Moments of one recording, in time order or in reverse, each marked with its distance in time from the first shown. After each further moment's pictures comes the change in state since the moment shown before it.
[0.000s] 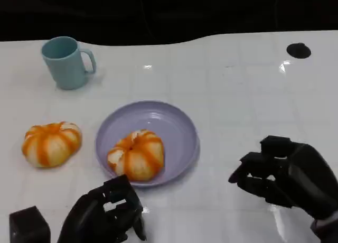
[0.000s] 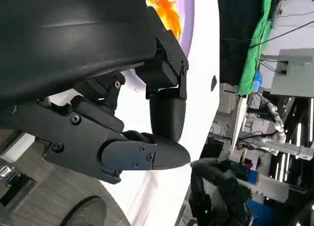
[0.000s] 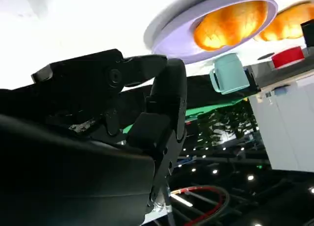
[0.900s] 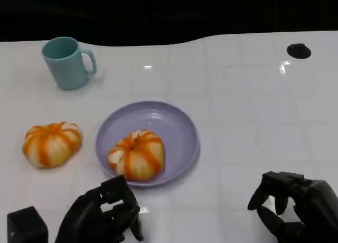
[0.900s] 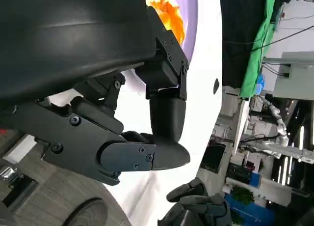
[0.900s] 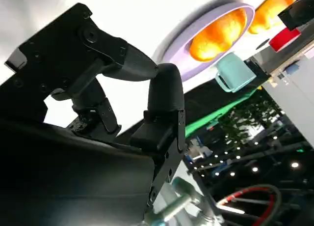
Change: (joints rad) left arm -0.004 0.010 0.010 0.015 -0.001 0.001 -0.001; right arm 0.168 0.074 -0.083 0.062 0.197 -0.126 0.088
